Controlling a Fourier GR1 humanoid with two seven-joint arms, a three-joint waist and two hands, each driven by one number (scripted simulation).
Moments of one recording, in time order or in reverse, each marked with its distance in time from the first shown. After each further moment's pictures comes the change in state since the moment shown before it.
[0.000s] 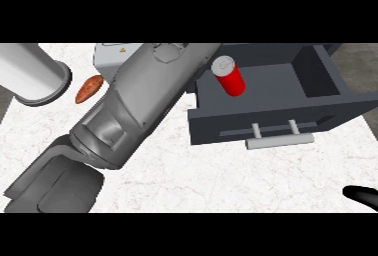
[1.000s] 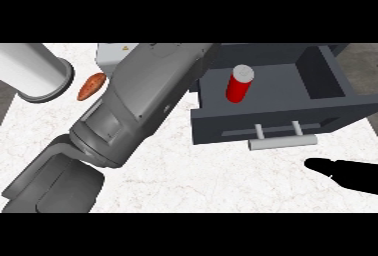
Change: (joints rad) left arm -0.017 0.000 0.007 0.045 0.155 0.061 -0.116; right arm -0.120 -0.143 0.182 0.107 0.389 0.046 -0.157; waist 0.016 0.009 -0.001
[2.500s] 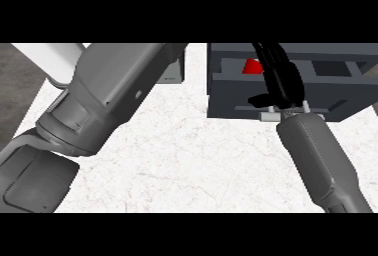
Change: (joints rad) left arm 0.024 0.098 0.014 -0.034 -0.037 -0.064 0.043; right arm -0.493 0.102 0.208 1.160 0.711 -0.516 -0.288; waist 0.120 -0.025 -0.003
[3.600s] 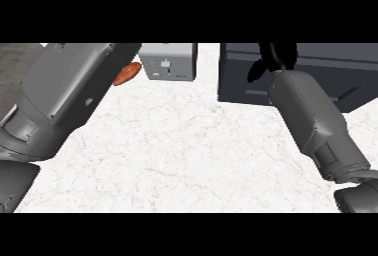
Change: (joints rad) left arm 0.217 0.166 -0.035 -0.299 -0.037 -0.082 0.141; right arm -0.434 0.000 -0.150 0.592 0.069 -0.244 -0.033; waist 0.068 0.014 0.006
